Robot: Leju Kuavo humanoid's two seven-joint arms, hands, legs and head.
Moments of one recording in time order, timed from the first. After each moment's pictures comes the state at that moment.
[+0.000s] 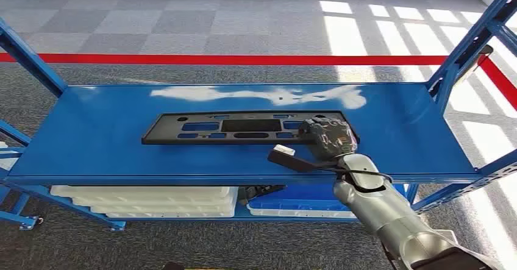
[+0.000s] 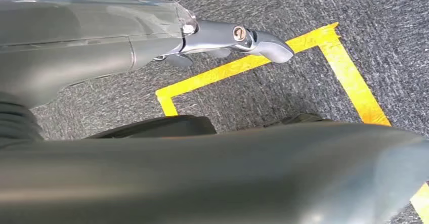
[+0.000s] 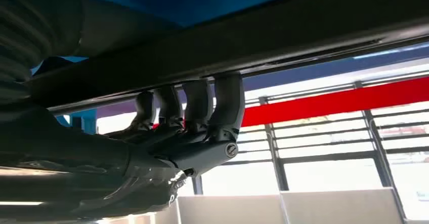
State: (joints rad) left arm -0.09 -0.13 1.04 -0.21 -1.21 0.13 -0.29; right arm -0.27 -0.18 0.52 -1.50 1.33 -0.51 -0.04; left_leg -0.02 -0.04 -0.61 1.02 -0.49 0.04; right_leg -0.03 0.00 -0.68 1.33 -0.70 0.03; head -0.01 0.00
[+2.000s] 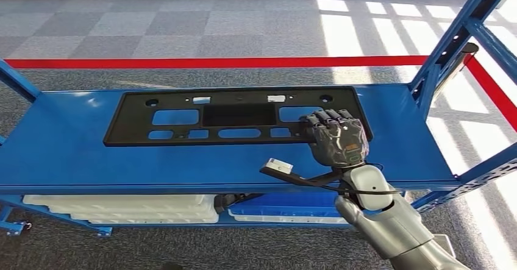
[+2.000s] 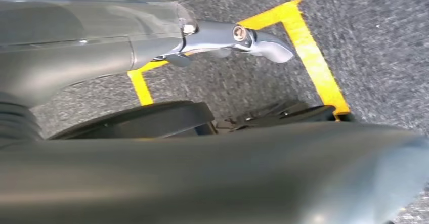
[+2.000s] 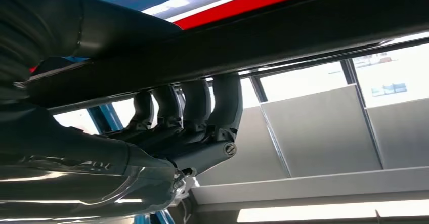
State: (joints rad) left arm -0.09 -0.14 1.05 -0.21 -1.21 0.12 -0.30; right arm -0.26 -0.19 0.54 -1.52 1.33 -0.51 -0.06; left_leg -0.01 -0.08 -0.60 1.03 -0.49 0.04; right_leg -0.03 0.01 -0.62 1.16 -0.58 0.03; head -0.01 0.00
